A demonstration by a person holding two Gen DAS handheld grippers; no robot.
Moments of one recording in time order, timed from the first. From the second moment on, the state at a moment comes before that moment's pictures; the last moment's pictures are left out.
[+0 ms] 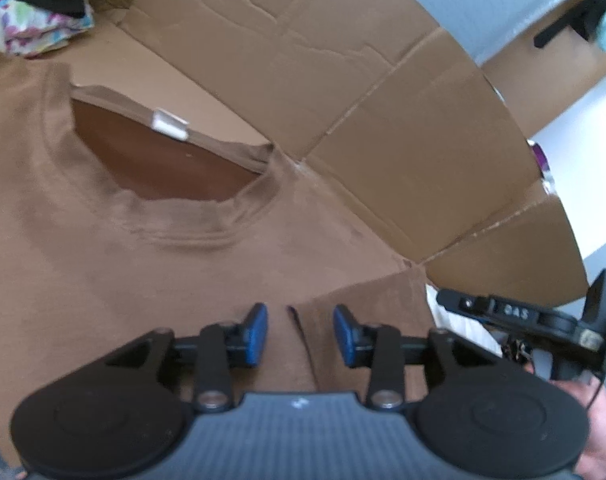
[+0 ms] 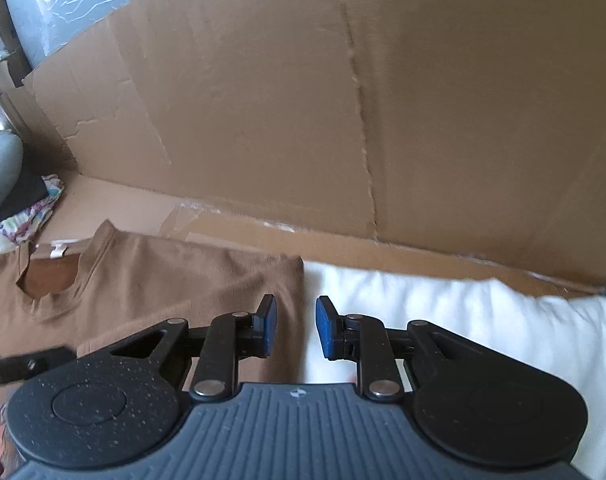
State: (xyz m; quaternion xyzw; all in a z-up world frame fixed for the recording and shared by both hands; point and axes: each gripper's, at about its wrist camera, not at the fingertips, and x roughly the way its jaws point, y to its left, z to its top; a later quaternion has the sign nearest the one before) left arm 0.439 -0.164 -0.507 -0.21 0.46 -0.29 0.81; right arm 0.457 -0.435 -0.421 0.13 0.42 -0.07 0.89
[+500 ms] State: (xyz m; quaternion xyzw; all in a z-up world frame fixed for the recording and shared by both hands) left arm 0.440 -0.171 -0.506 -0.20 0.45 -0.28 0.83; right arm 0.401 -0.409 -0.438 0.11 0.45 -0.05 0.88
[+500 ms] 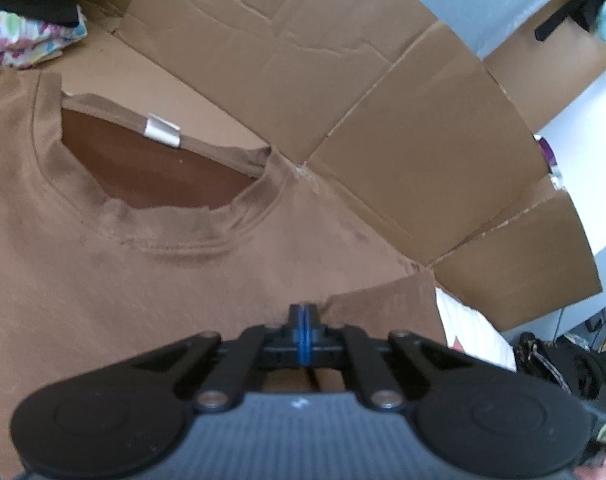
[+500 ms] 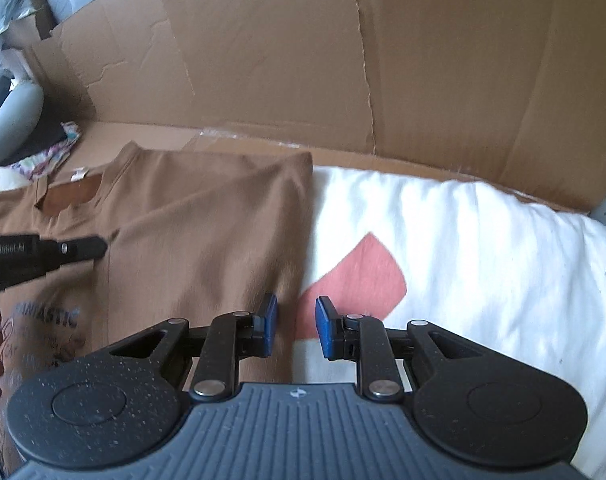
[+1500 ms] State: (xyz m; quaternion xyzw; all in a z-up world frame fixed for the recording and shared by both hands) left arm 0.353 -0.215 -0.477 -0.15 0.47 -0.36 0.79; right arm 0.339 -0.380 -0.420 0.11 0.43 -0.05 0.90
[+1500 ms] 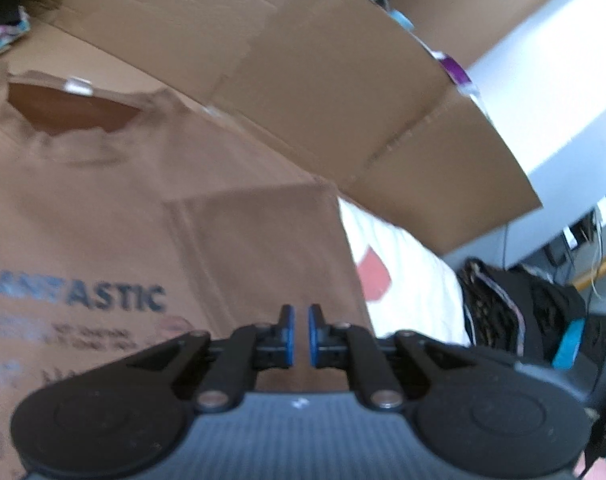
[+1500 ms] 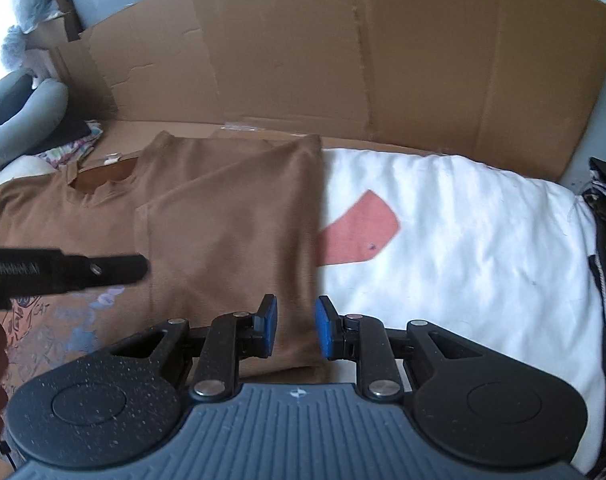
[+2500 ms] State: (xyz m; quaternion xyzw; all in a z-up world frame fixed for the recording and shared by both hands) left arm 0.342 -0.140 -0.460 -0.13 0.45 -0.31 0.83; right arm 0.325 -0.366 -0.415 0.11 0.43 -0.03 0.89
